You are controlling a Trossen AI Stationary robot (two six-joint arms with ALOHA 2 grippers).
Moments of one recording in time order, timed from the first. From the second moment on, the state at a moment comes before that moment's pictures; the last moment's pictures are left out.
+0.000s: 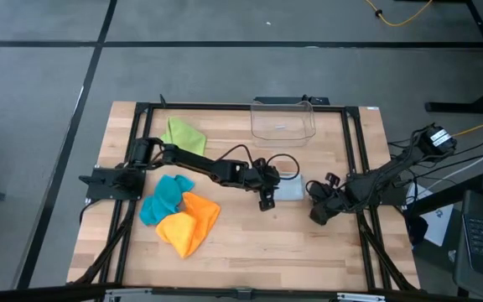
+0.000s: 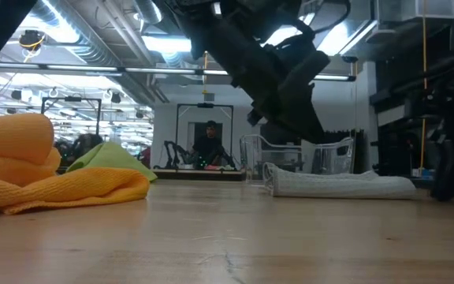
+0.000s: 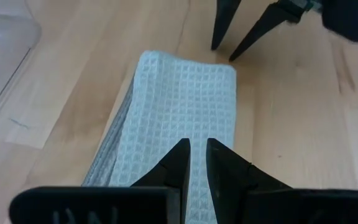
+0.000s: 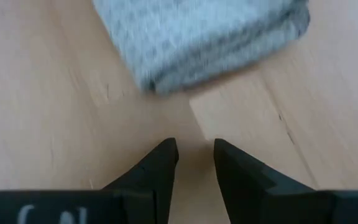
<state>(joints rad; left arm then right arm) -0.05 2.10 1.49 -0.11 -0.17 -0.21 0.51 1.25 0.37 -0.44 0.42 0.89</state>
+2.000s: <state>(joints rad) -0.01 2.26 1.50 -0.09 -0.09 -0.28 0.19 1.32 0.36 0.07 0.43 0.27</state>
